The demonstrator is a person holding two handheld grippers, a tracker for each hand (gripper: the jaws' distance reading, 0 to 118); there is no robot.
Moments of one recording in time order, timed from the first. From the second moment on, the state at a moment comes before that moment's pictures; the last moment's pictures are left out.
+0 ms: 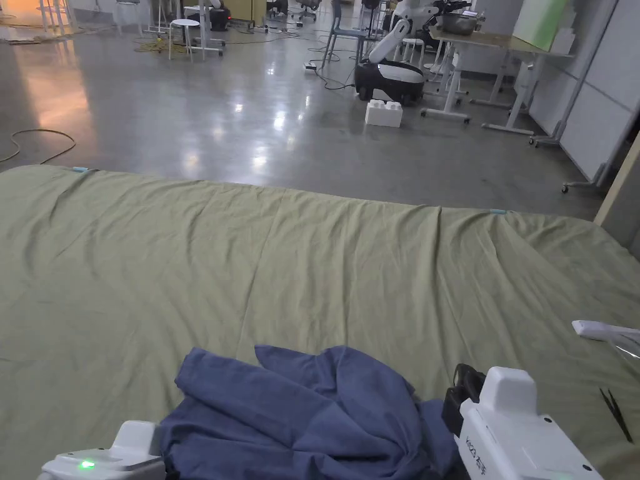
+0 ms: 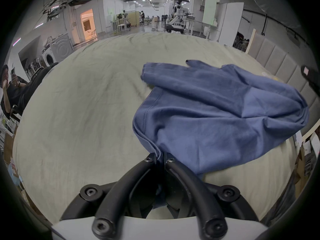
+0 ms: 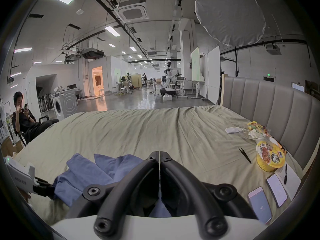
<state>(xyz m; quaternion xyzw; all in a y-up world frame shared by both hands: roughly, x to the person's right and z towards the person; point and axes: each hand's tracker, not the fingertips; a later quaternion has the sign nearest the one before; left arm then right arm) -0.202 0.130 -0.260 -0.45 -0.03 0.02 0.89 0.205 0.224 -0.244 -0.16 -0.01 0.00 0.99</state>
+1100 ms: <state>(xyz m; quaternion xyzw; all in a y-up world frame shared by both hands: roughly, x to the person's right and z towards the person) -0.217 0.193 -0.241 -0.38 -0.01 0.04 0.93 0.224 0.109 -0.311 -0.42 0.07 0.04 0.90</state>
